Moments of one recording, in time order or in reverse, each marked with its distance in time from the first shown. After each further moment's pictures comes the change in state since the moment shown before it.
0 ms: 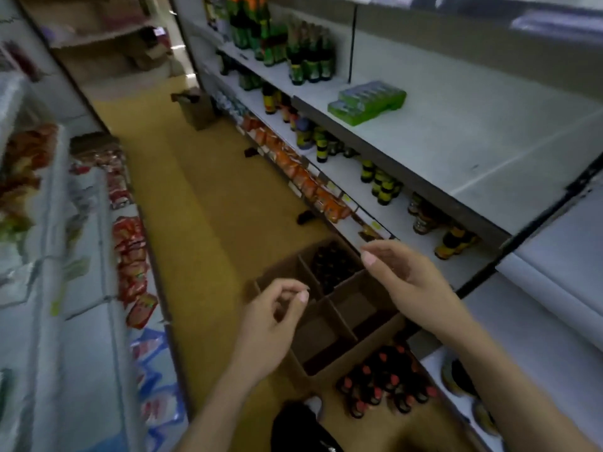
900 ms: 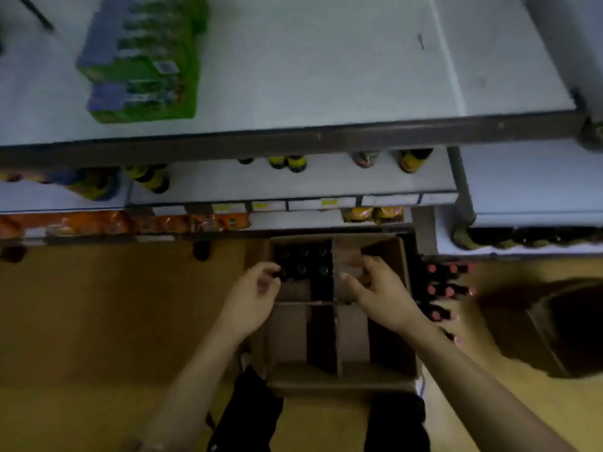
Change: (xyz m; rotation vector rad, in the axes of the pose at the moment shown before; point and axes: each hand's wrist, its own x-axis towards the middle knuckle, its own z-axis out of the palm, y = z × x) left_hand 0.567 -0.145 0.053 0.548 -1.017 0.158; right_hand 0.342 0.151 0.143 0.162 0.586 0.894
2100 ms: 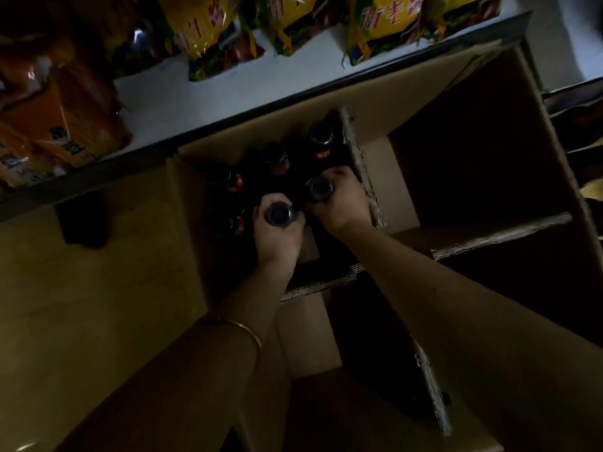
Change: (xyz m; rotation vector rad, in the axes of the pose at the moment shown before) left_hand 0.328 -0.290 0.310 -0.291 0.187 -0.060; right_hand 0.325 0.298 0.291 0.121 0.274 0.254
